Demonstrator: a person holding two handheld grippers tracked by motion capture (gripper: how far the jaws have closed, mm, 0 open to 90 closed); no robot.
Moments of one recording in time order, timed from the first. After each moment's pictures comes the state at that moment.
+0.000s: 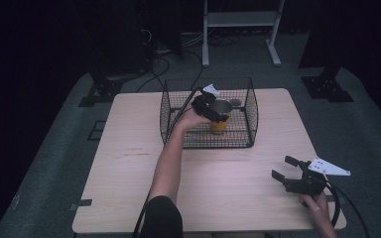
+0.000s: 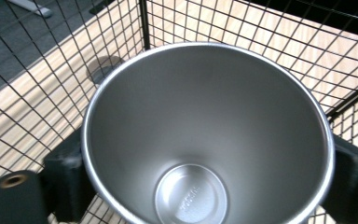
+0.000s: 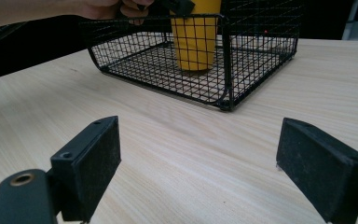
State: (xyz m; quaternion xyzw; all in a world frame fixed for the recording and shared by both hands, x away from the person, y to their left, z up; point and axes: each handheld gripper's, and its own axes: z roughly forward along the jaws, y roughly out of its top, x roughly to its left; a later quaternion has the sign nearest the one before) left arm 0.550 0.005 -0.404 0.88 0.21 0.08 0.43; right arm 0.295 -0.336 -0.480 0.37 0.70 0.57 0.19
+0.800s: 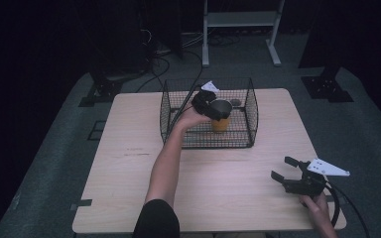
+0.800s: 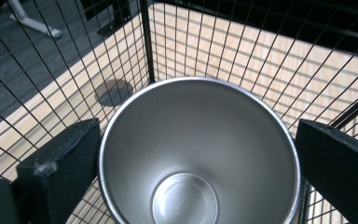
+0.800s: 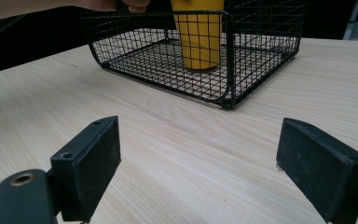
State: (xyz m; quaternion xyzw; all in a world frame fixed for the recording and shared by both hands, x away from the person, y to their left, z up) left arm 0.547 0.008 -0.392 0.86 0.21 0.09 0.47; right arm 0.295 -0.334 -0.480 0.36 0.71 0.57 0.19
